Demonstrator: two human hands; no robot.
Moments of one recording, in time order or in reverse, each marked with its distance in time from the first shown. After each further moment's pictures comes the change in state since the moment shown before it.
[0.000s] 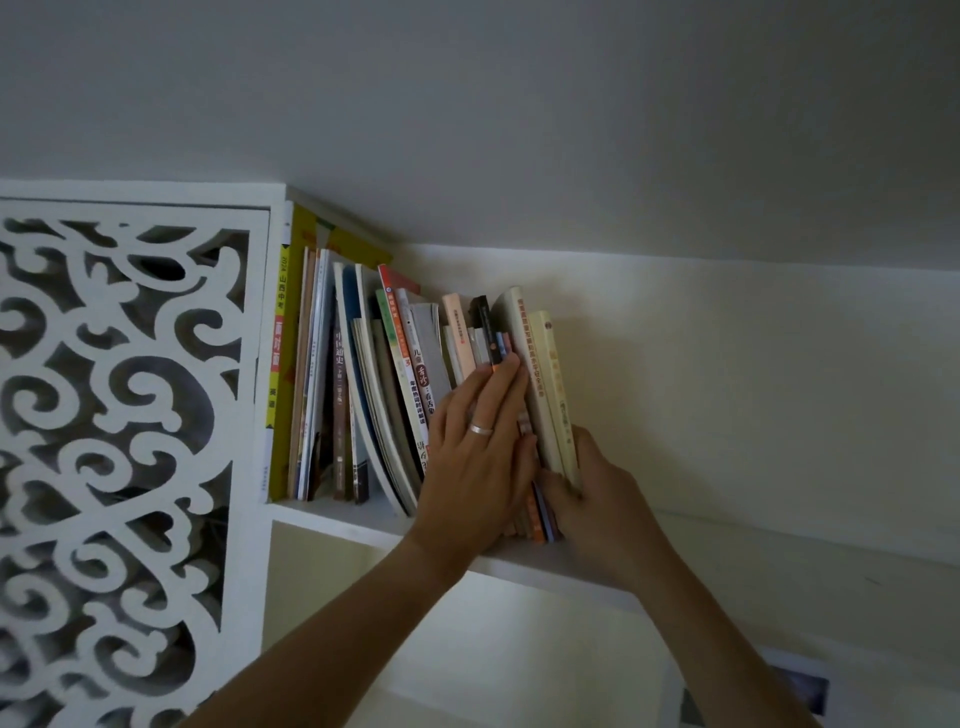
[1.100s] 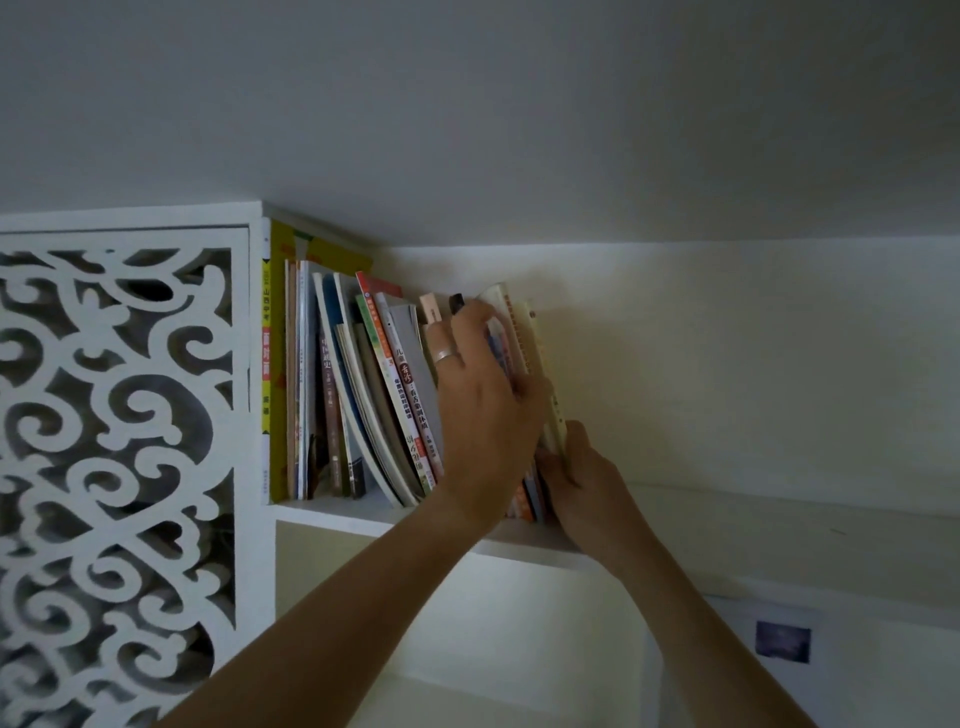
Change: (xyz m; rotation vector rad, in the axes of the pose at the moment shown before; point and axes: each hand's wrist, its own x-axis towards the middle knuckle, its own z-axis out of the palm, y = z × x) left_hand 0.067 0.057 -0.052 -0.632 0.204 -0.402; right_hand -0.010 0.001 -0.001 0.070 0.042 0.080
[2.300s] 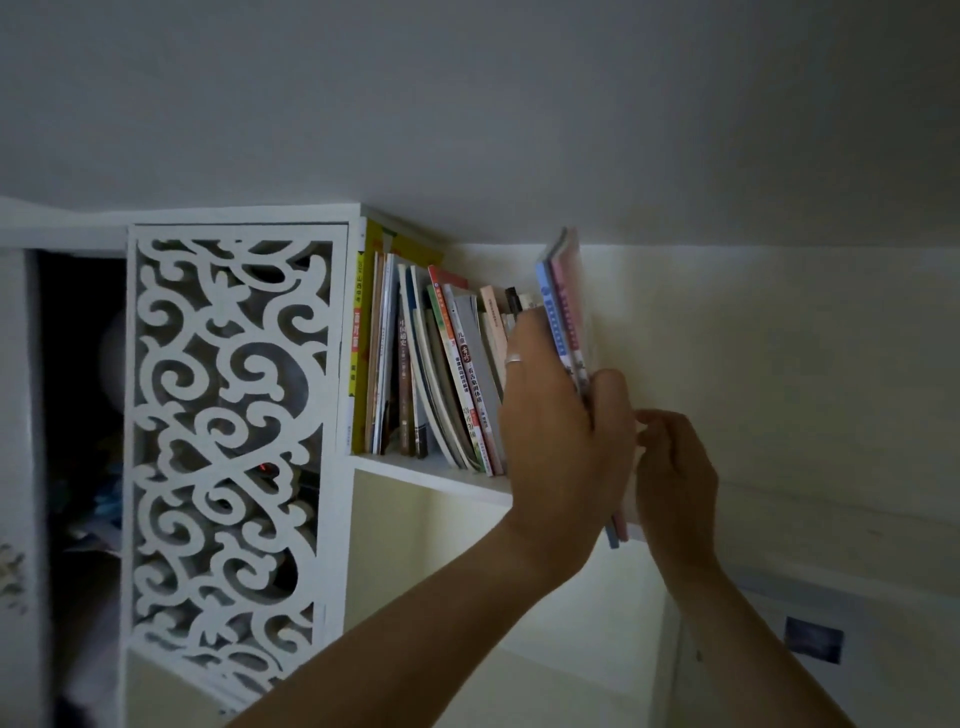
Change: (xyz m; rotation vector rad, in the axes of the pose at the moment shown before) left_hand -0.046 0.100 -0.045 -0.163 0.047 -0.083; right_hand -0.029 0.010 -0.009 0.182 0.463 -0.023
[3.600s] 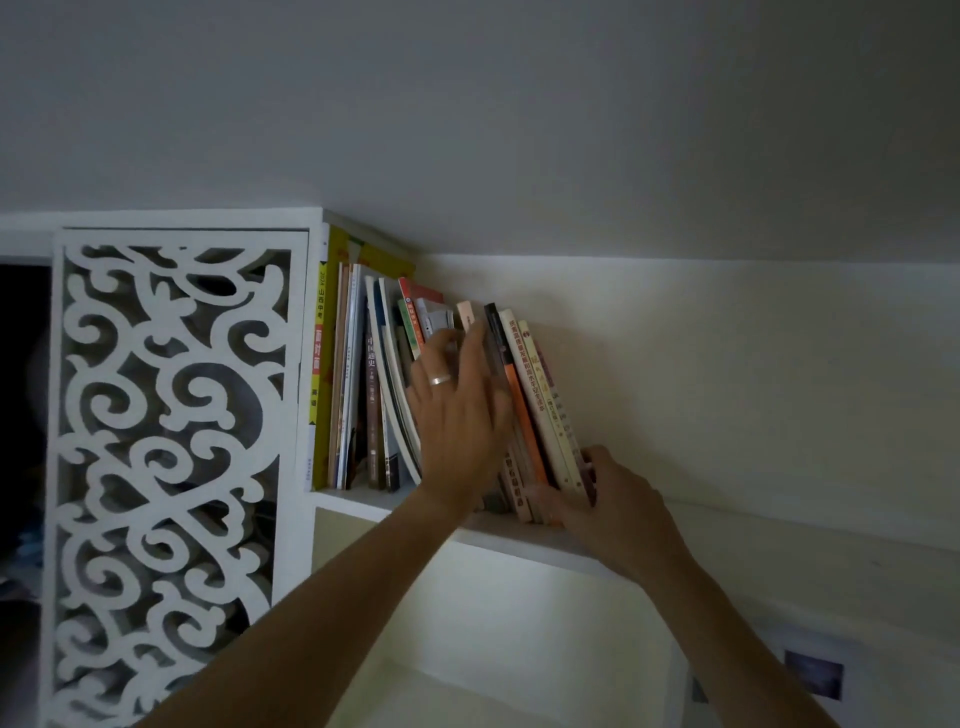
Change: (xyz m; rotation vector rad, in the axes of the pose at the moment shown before) left_hand 0.057 -0.160 -0.009 0.607 -0.068 0.129; right_hand 0.019 -0.002 0.019 -0.489 -0.540 -0.014
